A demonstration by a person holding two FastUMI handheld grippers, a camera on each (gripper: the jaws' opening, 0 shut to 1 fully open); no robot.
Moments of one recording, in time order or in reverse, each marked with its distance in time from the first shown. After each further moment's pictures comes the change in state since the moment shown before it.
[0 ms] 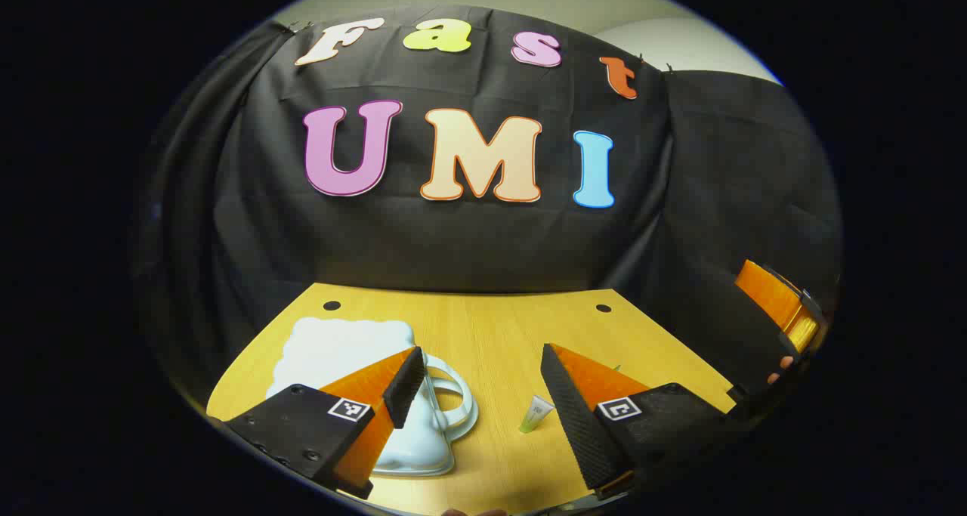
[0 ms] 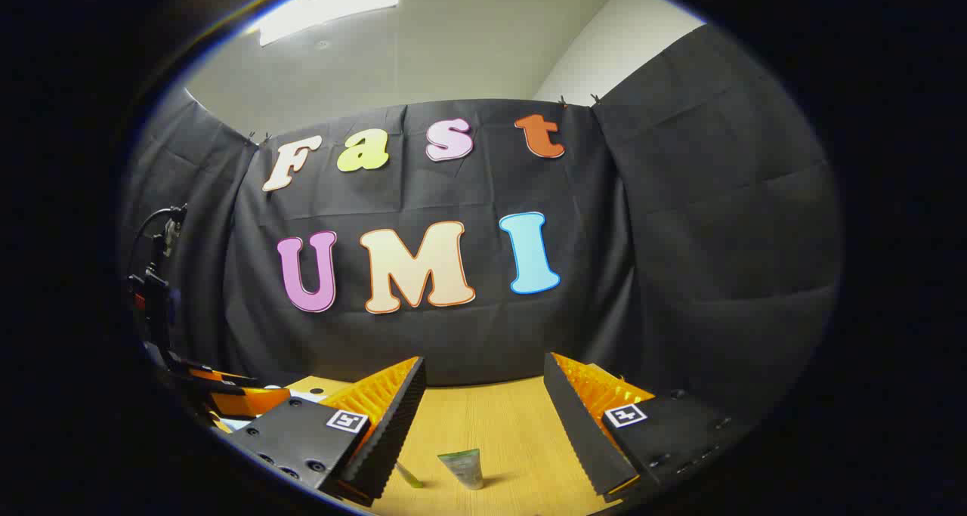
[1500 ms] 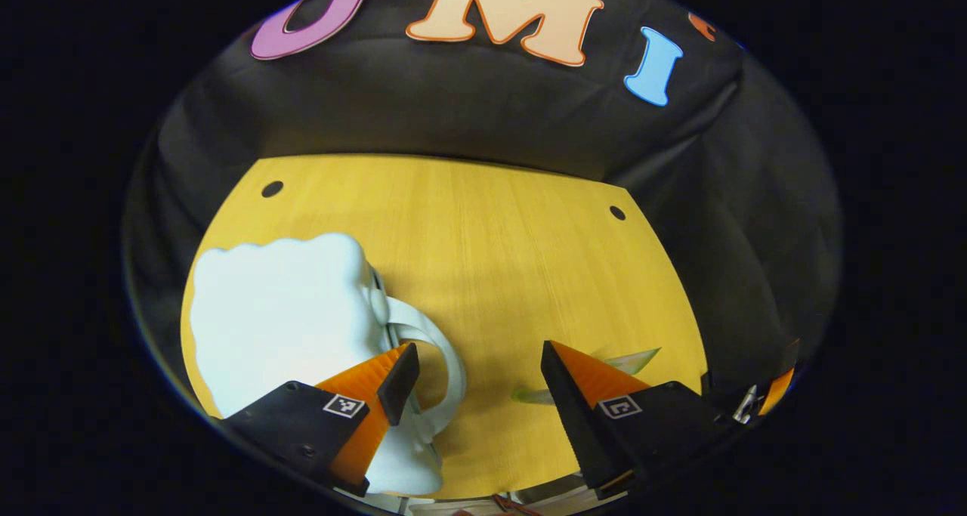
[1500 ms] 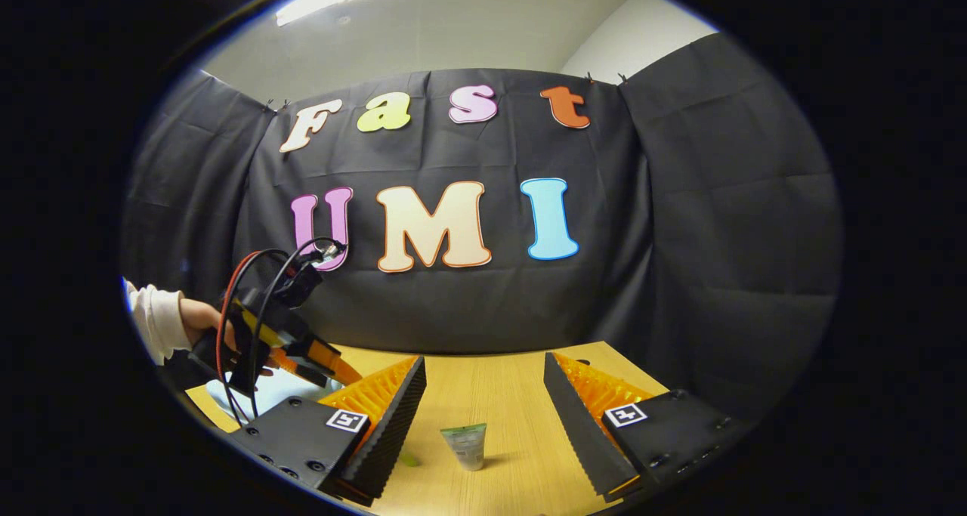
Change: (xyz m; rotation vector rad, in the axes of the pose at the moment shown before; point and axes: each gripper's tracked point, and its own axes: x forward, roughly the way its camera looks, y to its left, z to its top) left arm 0.121 0.000 -0.083 -0.180 0.701 -0.117; right arm 0.003 0.013 -0.054 -0.072 0.123 0.051
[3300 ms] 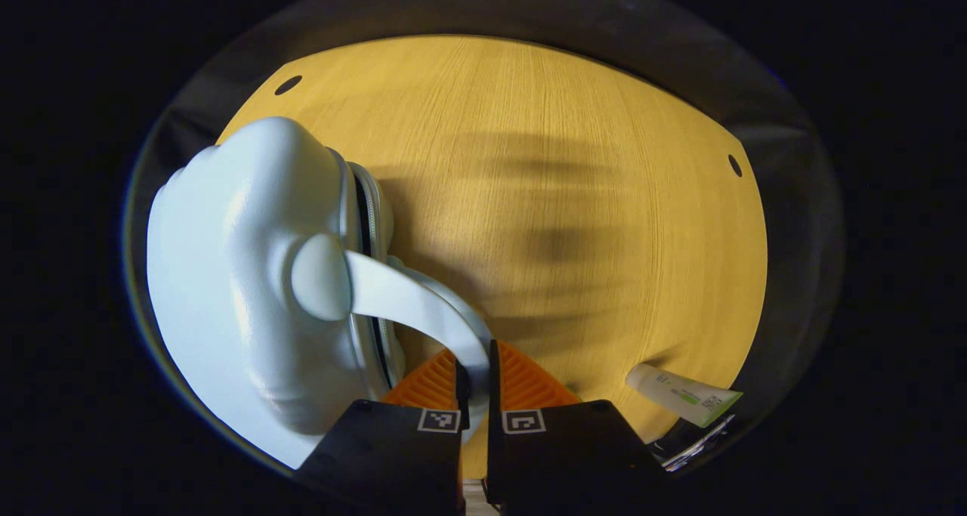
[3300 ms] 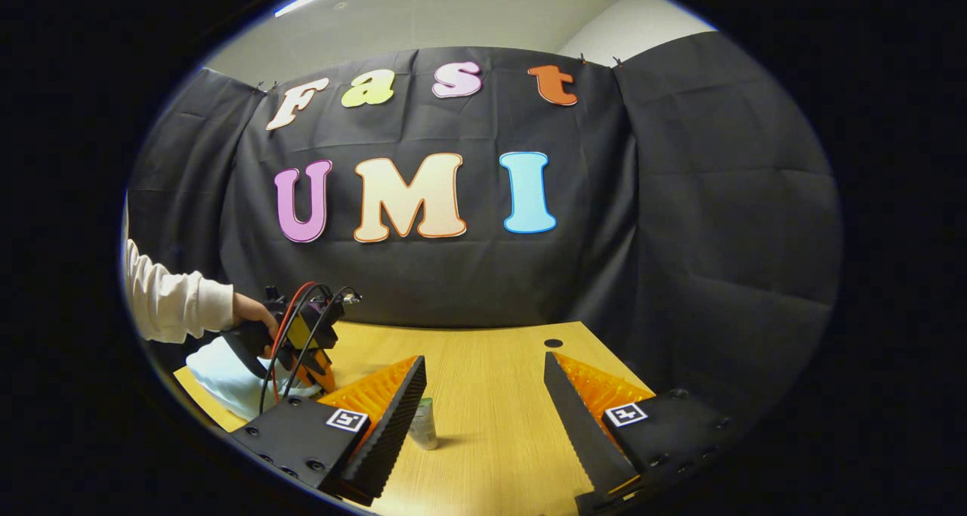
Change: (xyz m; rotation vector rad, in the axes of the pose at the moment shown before) left arm 0.084 0.047 -0.042 -0.175 0.379 0.264; right arm 0.003 -0.059 -0.026 -0.031 0.095 -0.026
